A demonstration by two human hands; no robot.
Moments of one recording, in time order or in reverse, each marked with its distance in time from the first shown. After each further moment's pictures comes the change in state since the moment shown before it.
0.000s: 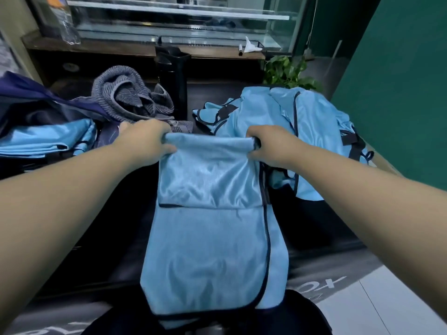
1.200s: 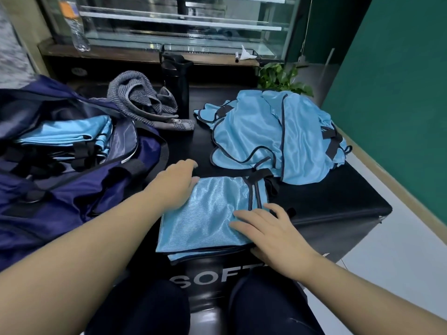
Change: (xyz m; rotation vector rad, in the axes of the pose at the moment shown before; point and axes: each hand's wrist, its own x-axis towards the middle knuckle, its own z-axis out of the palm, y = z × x) left_hand -0.094 0.030 0.053 -0.188 -0.175 0.111; right_hand -0.179 -0.007 0.108 -0.301 0.302 -0.530
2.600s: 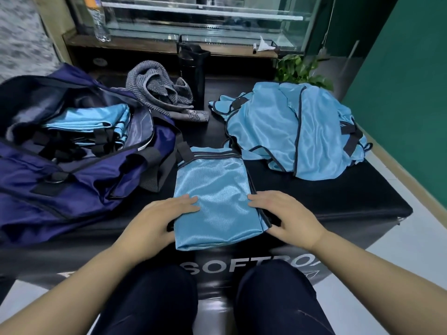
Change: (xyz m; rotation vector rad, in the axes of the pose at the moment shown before) left_hand -0.094 -0.058 0.053 -0.205 0.232 0.341; right_hand 0.007 0.042 0.027 0.503 -0.088 0.128
